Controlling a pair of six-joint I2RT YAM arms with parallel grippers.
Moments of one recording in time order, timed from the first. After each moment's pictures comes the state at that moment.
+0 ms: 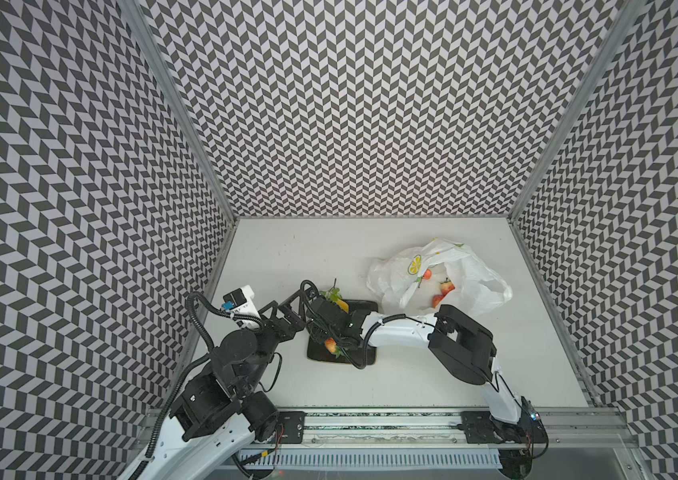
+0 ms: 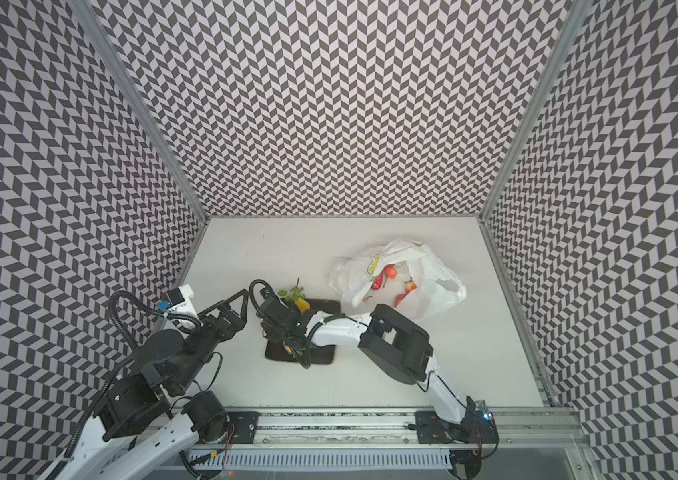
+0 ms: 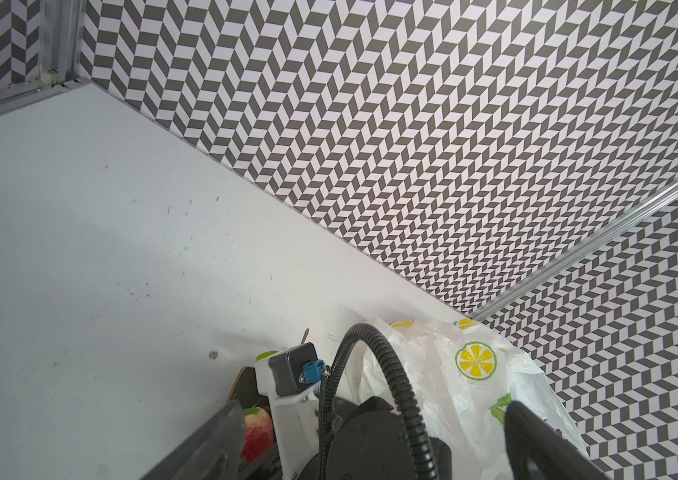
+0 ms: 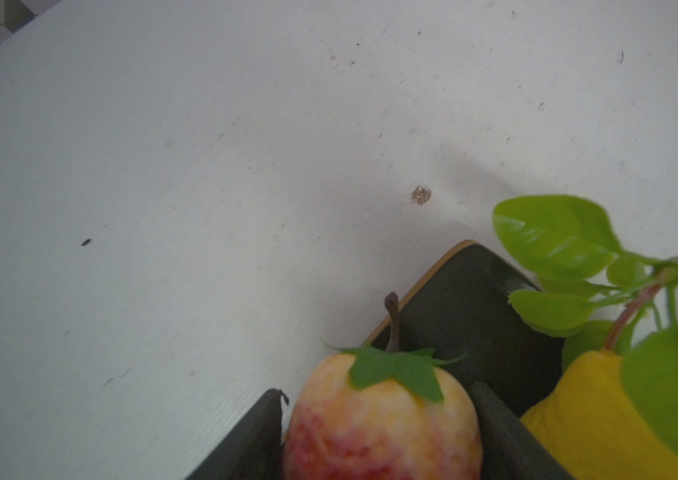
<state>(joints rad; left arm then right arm) -0.76 0.35 0.67 -0.50 -0.49 -0.81 1.14 2.17 1.53 -0.15 0.29 0.35</state>
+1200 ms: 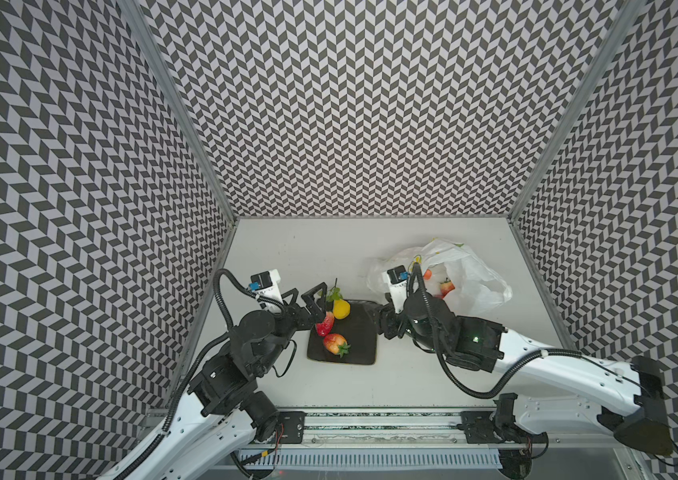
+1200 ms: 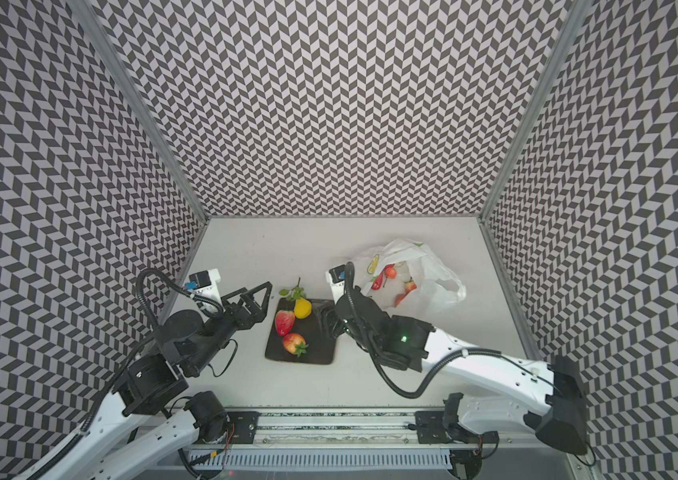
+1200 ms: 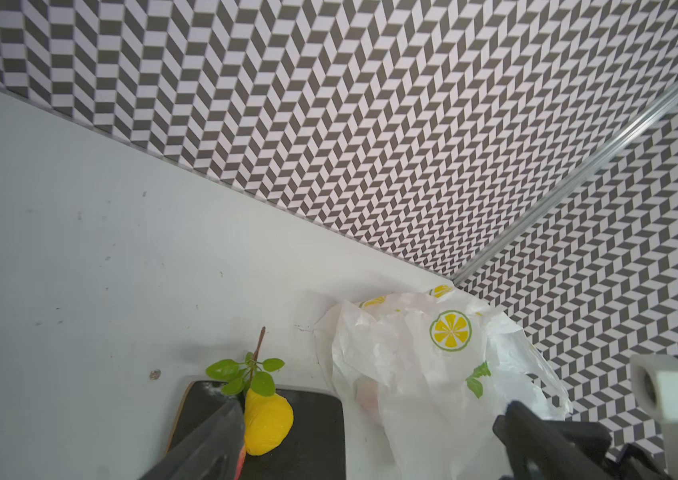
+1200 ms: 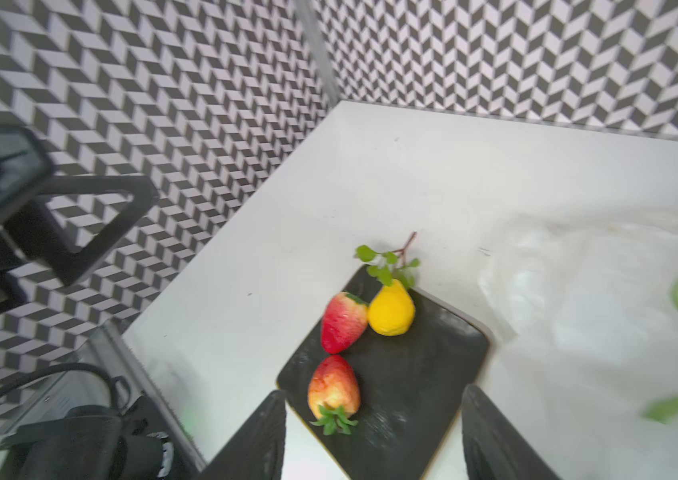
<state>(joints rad) -0.76 0.57 0.72 -0.34 -0.32 -0.70 1.08 1.16 1.00 -0.34 0.36 0.52</state>
